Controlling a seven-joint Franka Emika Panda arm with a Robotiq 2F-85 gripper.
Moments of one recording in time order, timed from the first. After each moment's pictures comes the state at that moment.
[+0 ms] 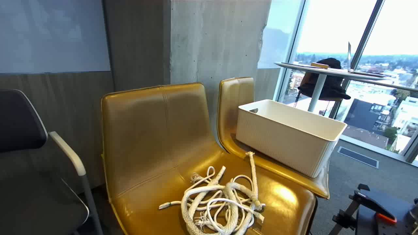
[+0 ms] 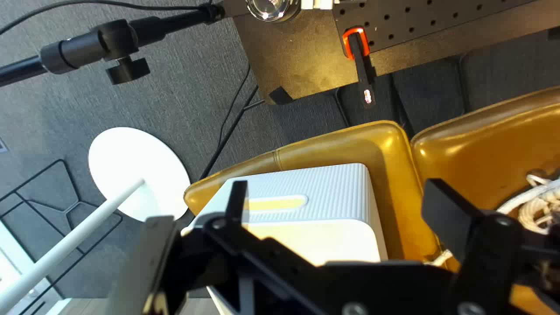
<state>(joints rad) -0.27 -0.88 0.02 -2.81 -0.28 2.06 0.15</state>
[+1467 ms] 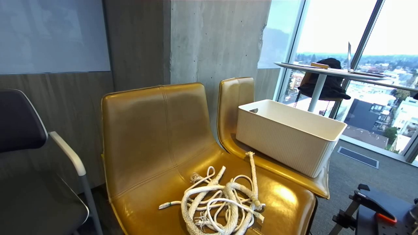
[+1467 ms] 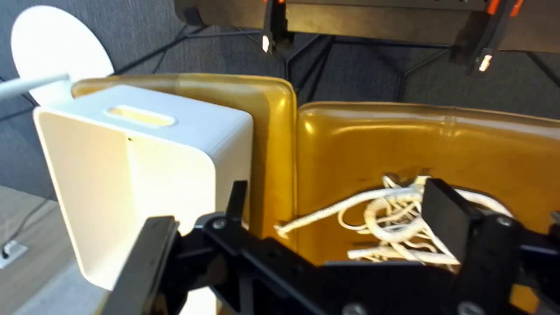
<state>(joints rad) 0.01 -0.73 0.18 -2.76 -0.23 2.19 0.15</state>
